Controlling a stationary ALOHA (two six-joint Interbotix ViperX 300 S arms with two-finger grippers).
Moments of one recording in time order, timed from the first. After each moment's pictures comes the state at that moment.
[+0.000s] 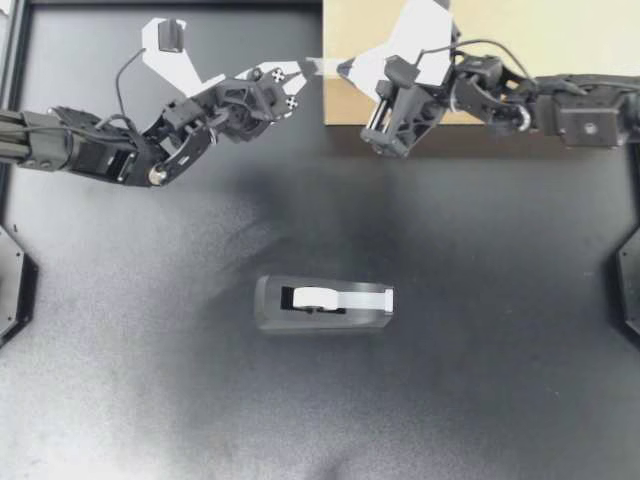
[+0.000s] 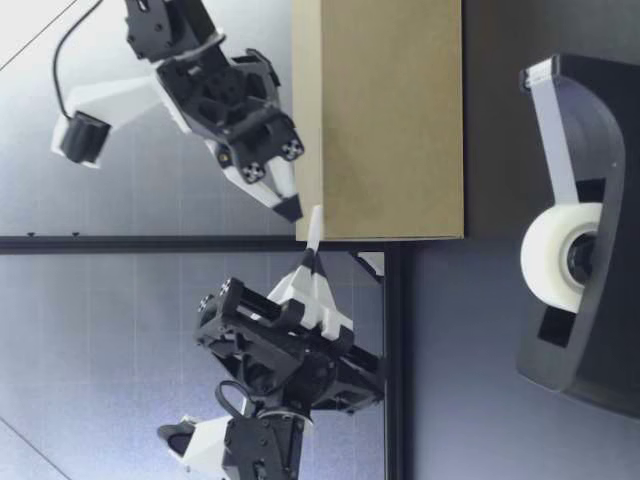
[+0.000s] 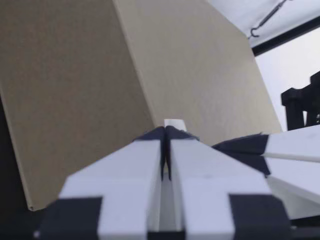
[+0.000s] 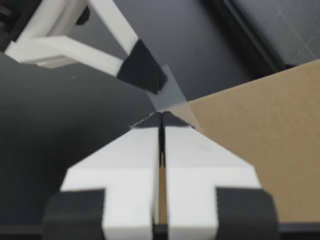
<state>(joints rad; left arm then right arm) 0.34 0.23 0.70 -0.50 -0.80 -0.70 -0.45 0.05 0.65 0.47 -0.21 -0.63</state>
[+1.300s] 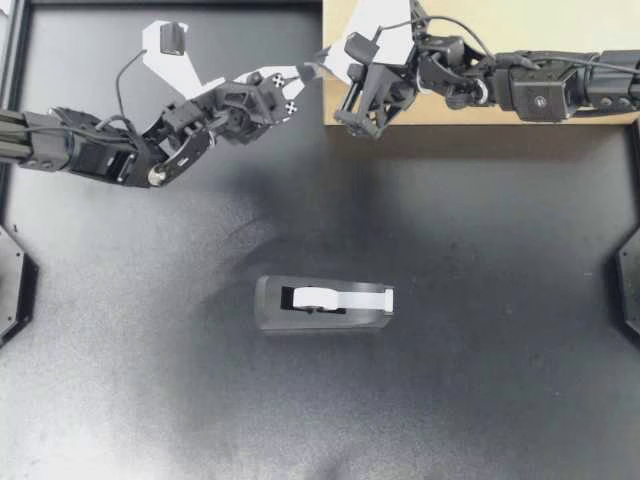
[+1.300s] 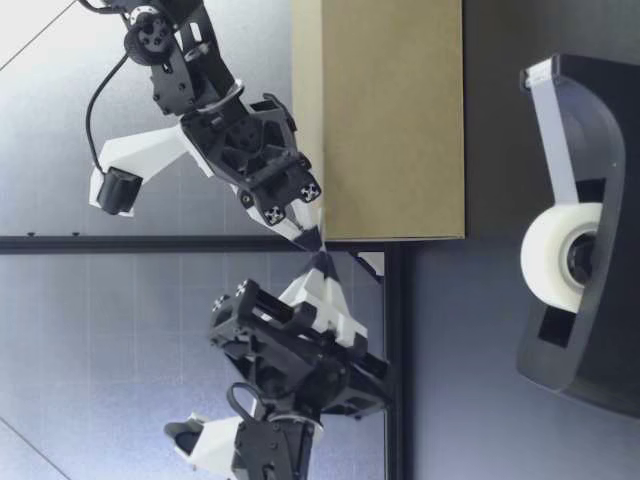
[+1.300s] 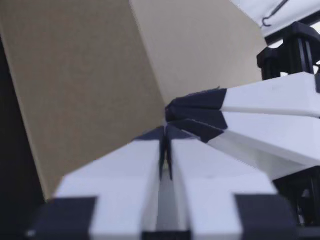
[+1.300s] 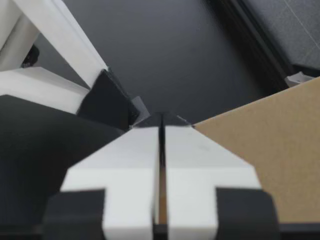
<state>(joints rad) 0.34 0.24 0.72 -0.50 -0.79 -0.67 -0.50 0.17 0.51 0.46 -0.12 -0.63</state>
